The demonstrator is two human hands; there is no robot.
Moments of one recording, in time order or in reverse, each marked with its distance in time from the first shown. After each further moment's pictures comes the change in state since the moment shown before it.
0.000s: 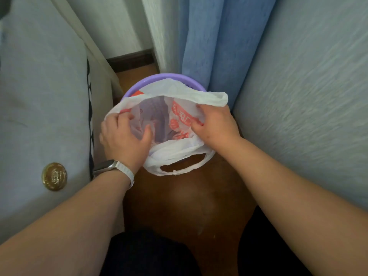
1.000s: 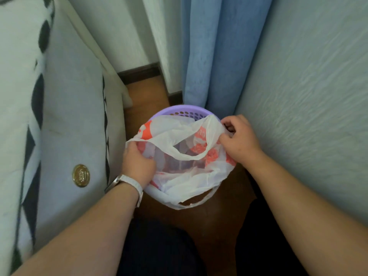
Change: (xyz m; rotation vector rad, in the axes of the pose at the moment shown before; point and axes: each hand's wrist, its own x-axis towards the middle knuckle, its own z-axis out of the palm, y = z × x) left_hand -0.025 -0.006 -0.013 -0.314 -0.358 -0.393; right_hand -0.032 0.033 -0.033 0.316 0.041 0.207
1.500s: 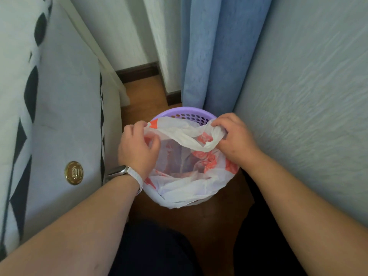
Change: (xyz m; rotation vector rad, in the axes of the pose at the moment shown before) left_hand 0.003 0.018 0.006 0.217 0.240 0.405; right_hand 0.000 0.002 -0.001 -0.066 -0.048 -0.274
